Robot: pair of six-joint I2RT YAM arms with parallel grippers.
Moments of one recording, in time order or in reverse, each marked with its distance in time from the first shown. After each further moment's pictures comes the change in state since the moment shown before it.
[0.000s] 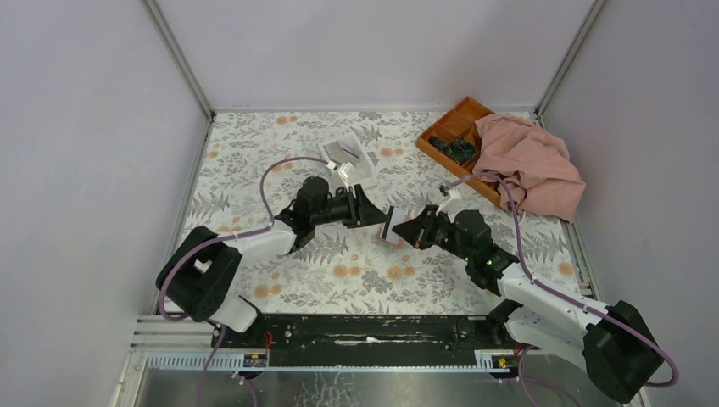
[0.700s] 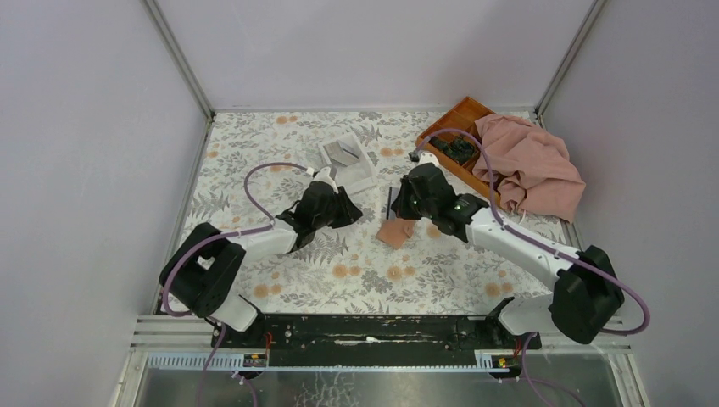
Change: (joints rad) left arm 0.002 -0.003 0.001 -0.285 -0.551 0.124; right arm 0.051 0.366 0.566 -0.626 0.321 -0.124
